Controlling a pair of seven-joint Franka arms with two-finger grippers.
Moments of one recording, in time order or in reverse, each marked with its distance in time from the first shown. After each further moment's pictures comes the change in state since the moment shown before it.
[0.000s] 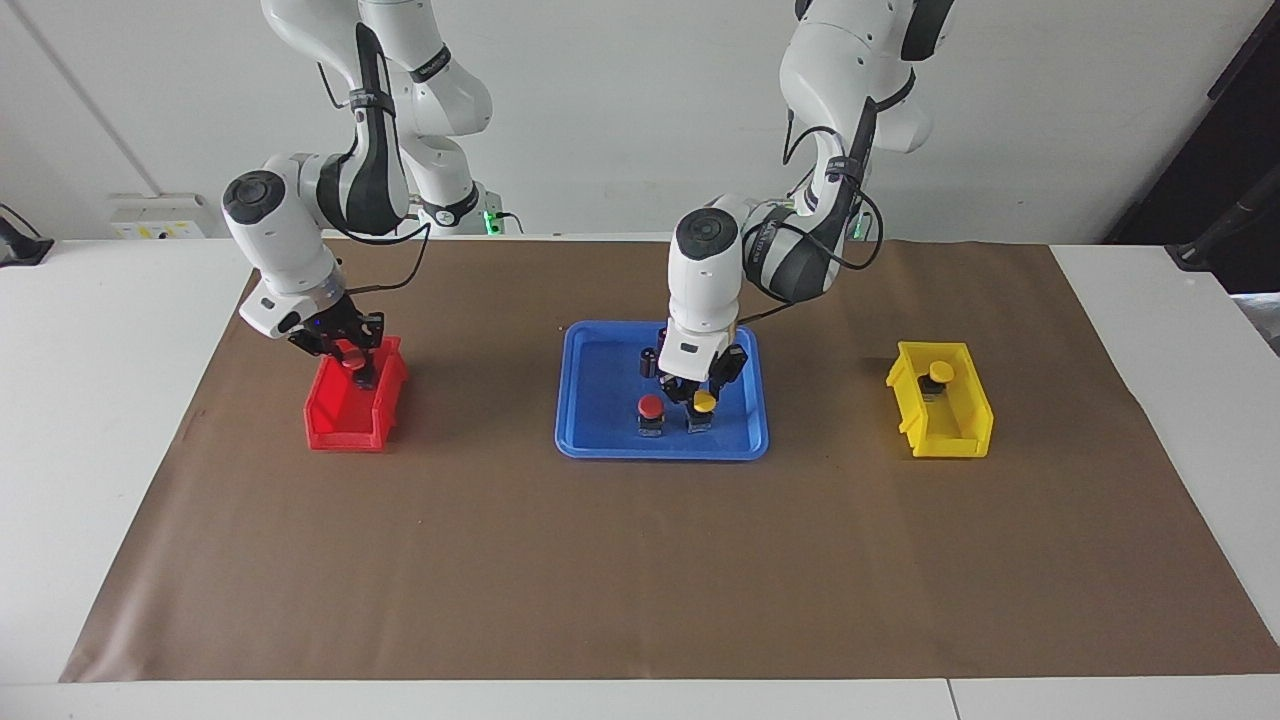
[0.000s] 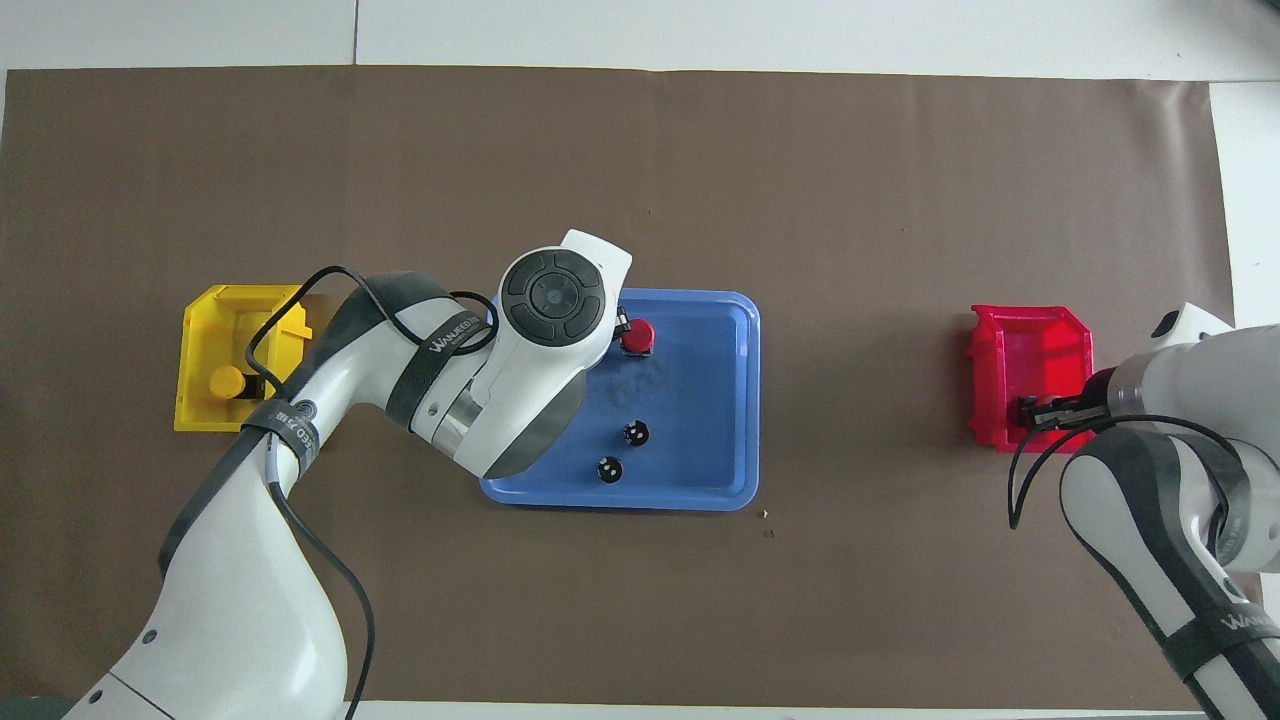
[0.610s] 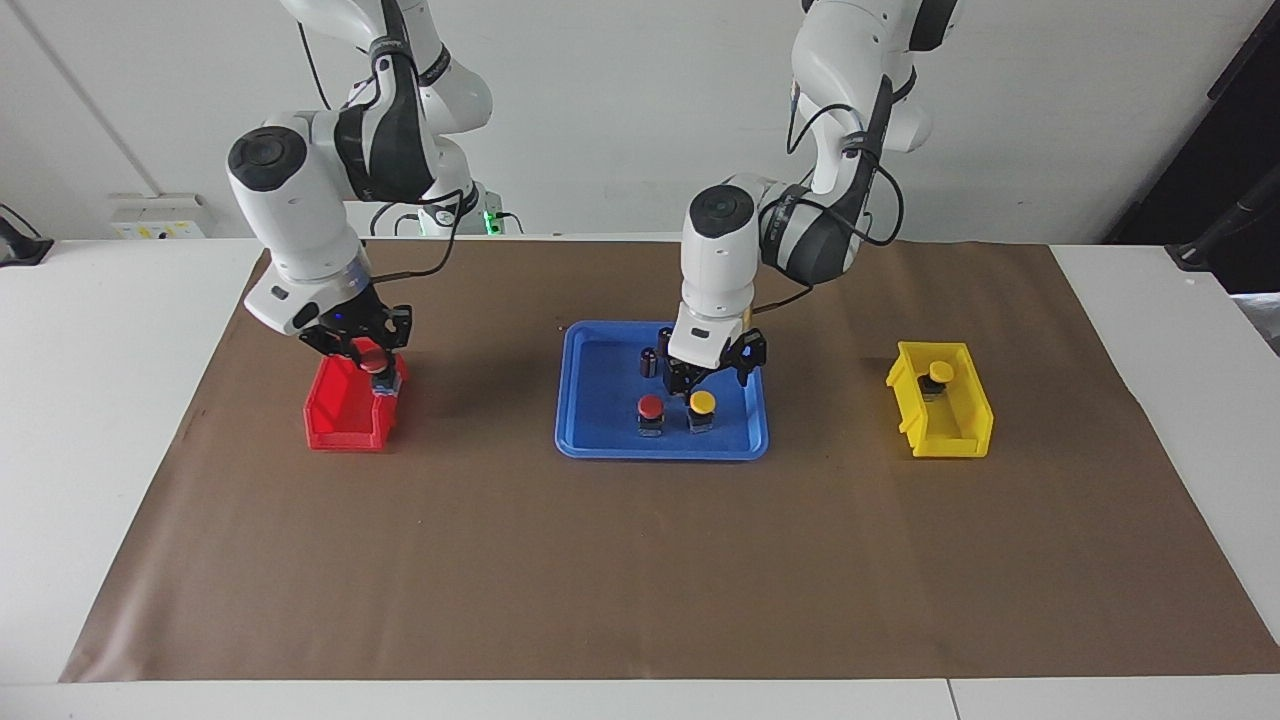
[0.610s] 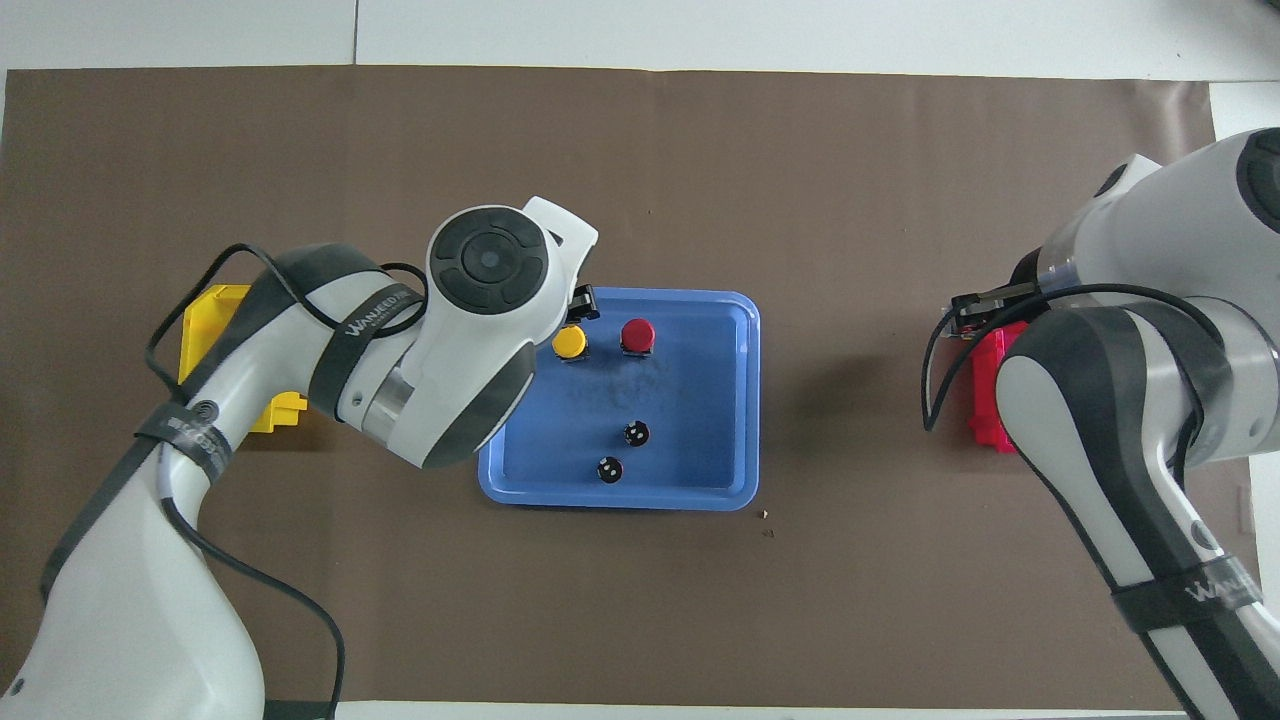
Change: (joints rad) left arm 0.077 -0.096 0.014 0.029 0.013 -0.126 0.221; right arm 0.245 0.149 0.012 0.478 0.073 -0.321 0.279
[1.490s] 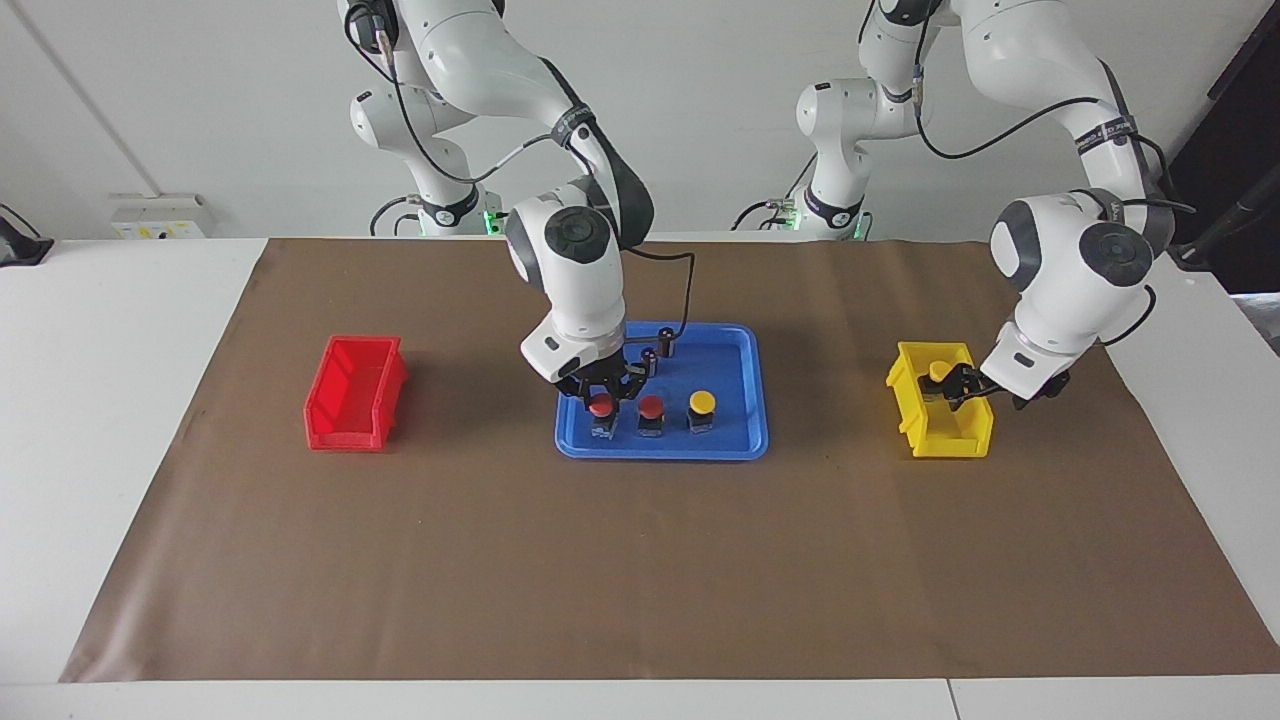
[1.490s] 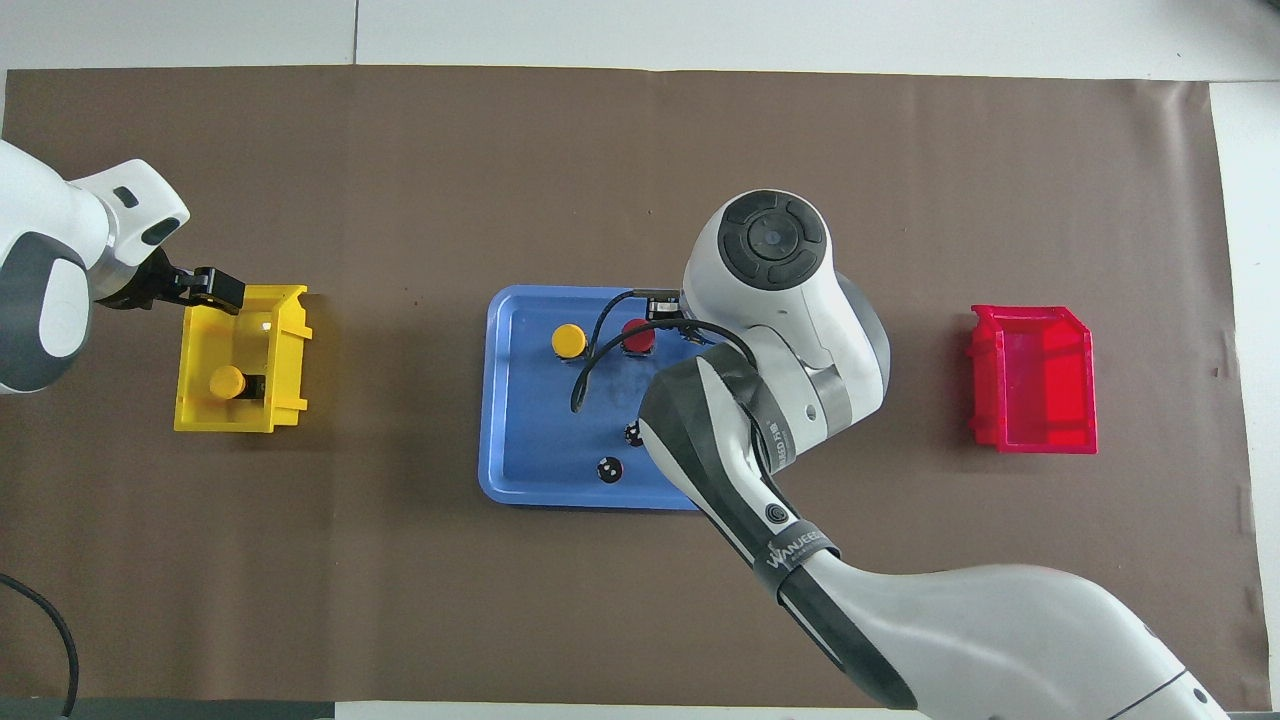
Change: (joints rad) left arm 0.563 -0.086 0.004 -0.180 0.000 0.037 0.860; right arm 0.351 0.323 0.002 0.163 0.048 0.183 0.548
